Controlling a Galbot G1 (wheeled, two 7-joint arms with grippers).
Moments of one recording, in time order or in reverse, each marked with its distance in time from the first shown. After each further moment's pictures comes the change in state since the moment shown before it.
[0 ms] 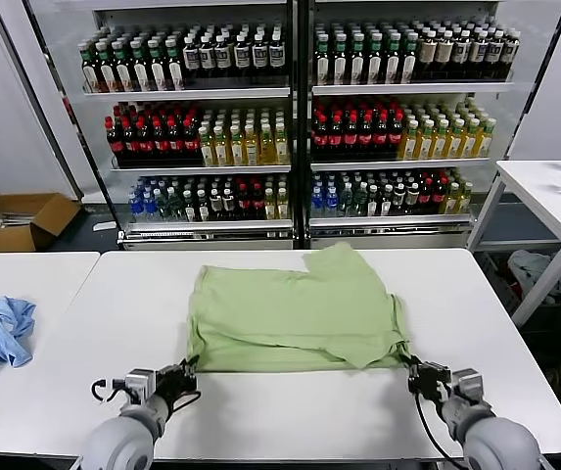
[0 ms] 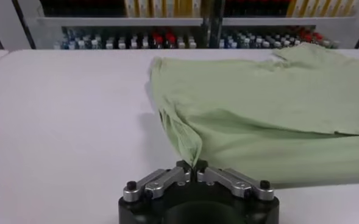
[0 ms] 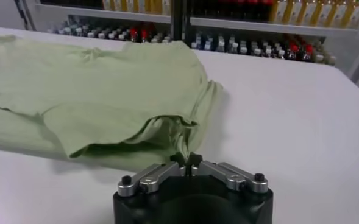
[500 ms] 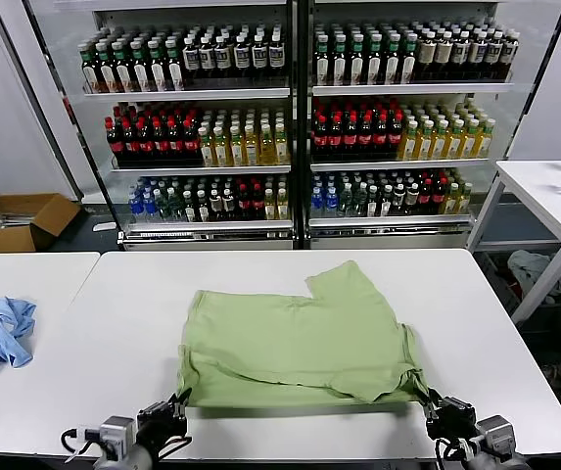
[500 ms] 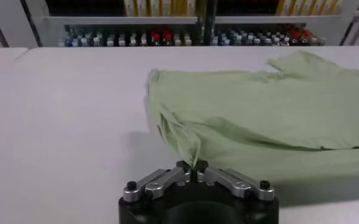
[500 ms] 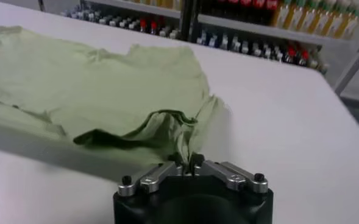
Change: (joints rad) left arm 0.292 0.001 -0.109 -0.262 0.069 0.003 -0.015; right arm -0.232 0.003 0.160 0.221 -0.089 -0.017 0.000
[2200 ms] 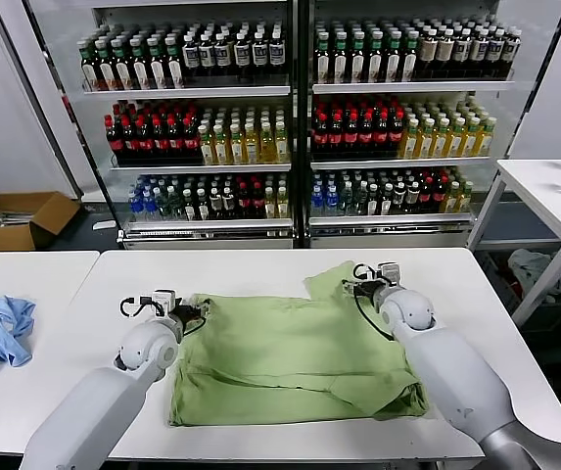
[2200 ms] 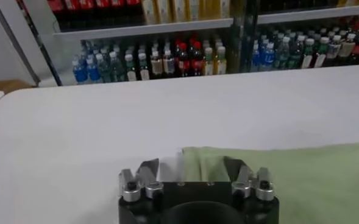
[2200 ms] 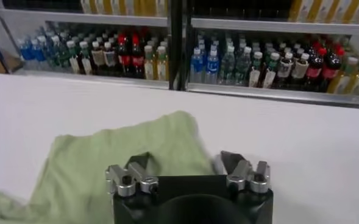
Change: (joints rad) left arm -0.968 0.014 0.448 0.822 -0.253 -0.002 -0.071; right arm 1.311 0.280 -0.760 -1.159 0.221 -0.060 0.033
